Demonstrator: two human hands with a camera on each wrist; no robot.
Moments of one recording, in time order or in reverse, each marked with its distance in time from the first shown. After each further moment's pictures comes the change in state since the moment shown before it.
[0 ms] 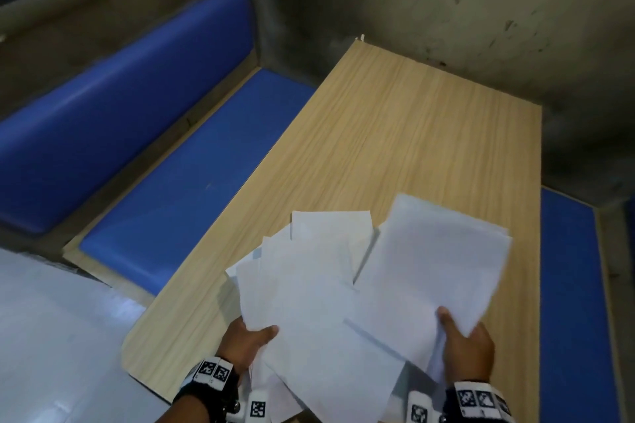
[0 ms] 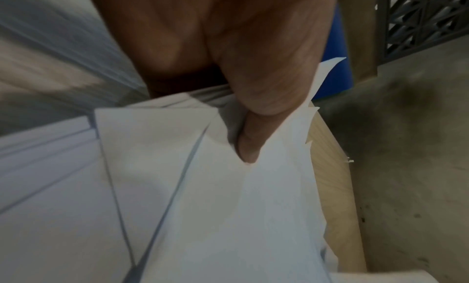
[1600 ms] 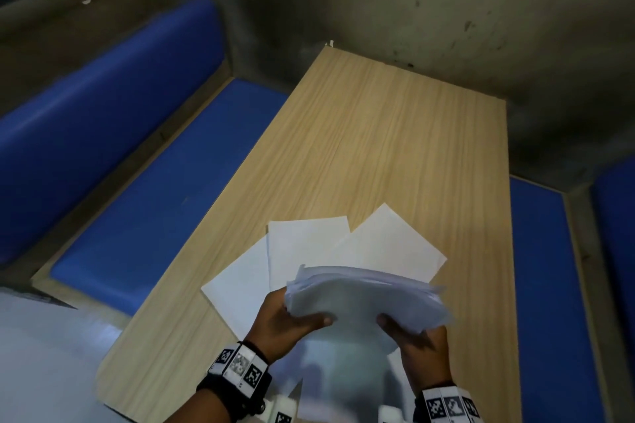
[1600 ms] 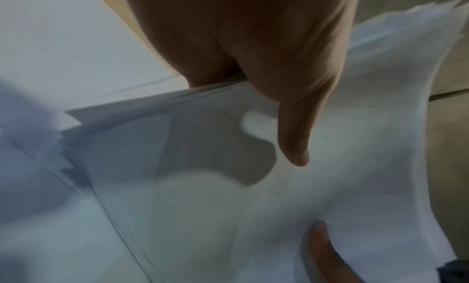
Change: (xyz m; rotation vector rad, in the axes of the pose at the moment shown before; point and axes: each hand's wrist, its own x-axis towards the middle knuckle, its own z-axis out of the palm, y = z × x) left_hand -0.058 0.090 0.085 0.221 -0.309 0.598; right_hand -0.023 0.004 0.009 0.190 -0.436 -0.214
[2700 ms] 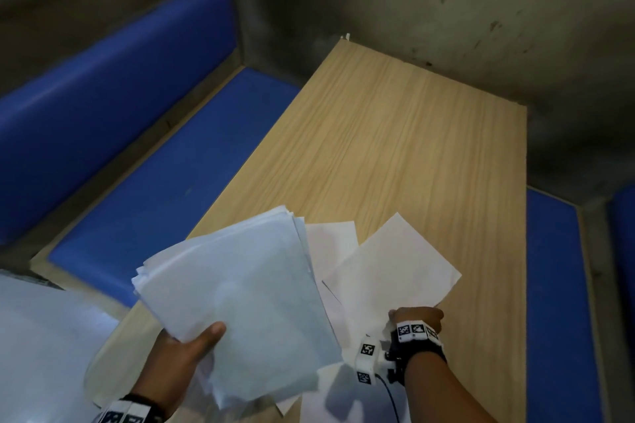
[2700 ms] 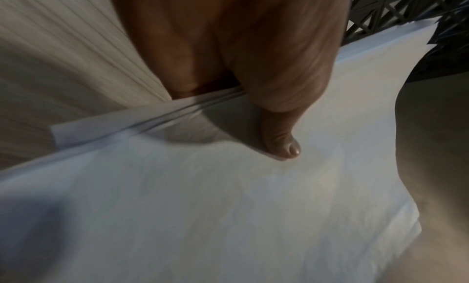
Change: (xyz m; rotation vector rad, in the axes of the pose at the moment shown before) left_hand -0.049 -0.034 -0.103 -0.188 0.501 -0.268; right_hand 0.094 0.026 0.030 -0.574 0.196 0.596
